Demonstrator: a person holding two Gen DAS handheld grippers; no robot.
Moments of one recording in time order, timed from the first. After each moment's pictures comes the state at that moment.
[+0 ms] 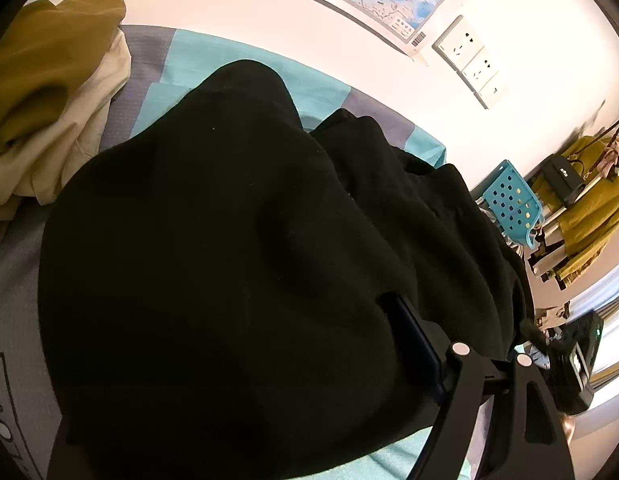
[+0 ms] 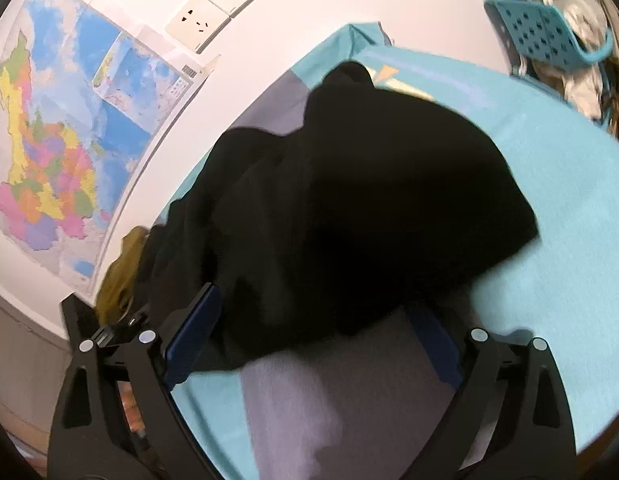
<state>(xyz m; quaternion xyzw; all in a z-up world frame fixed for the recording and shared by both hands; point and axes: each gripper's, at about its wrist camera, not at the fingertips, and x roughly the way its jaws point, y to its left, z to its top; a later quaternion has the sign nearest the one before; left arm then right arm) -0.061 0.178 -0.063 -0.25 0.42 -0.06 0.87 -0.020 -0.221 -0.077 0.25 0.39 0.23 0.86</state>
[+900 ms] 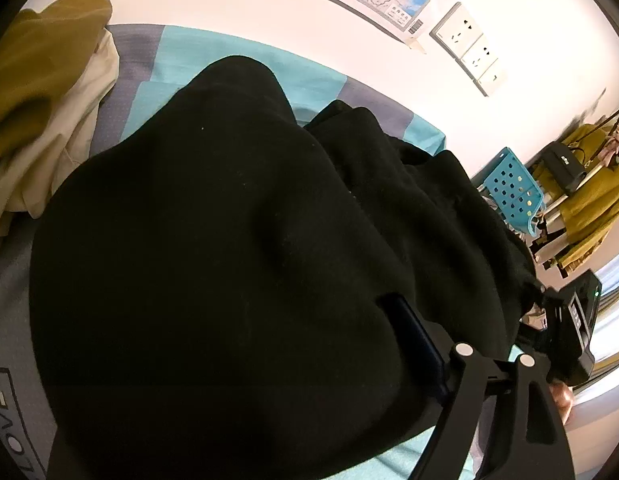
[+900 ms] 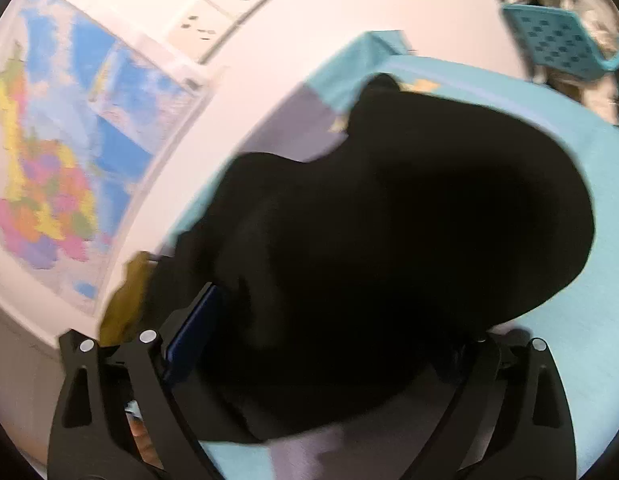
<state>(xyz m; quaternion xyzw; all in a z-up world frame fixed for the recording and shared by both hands) -0.051 0.173 -0.059 -0.23 0.43 -0.07 0.87 0.015 -0.188 -0.072 0.26 0.36 0.25 0.86</state>
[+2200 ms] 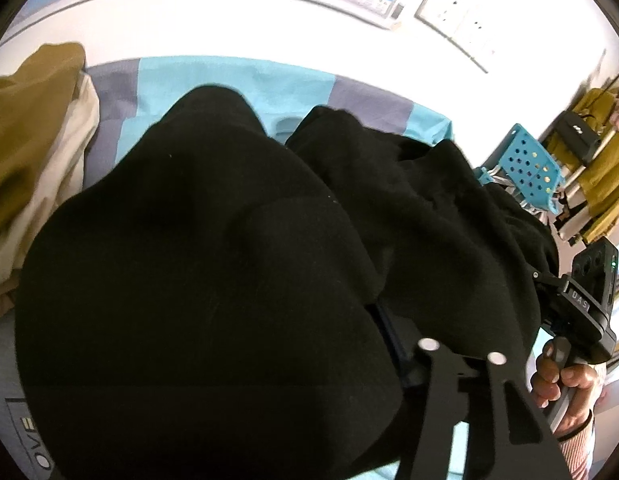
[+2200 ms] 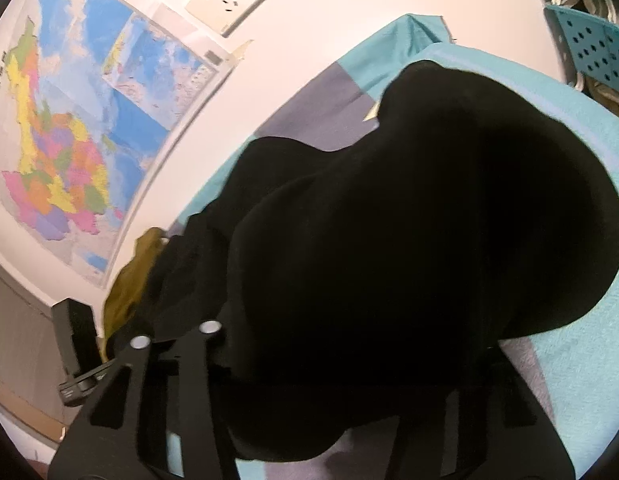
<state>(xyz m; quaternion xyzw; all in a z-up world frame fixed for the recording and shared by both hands) -0.030 0.150 -0.042 -0.16 0.44 -0.05 0.88 0.032 -0.187 -0.071 0.24 0.38 0.31 0.84</state>
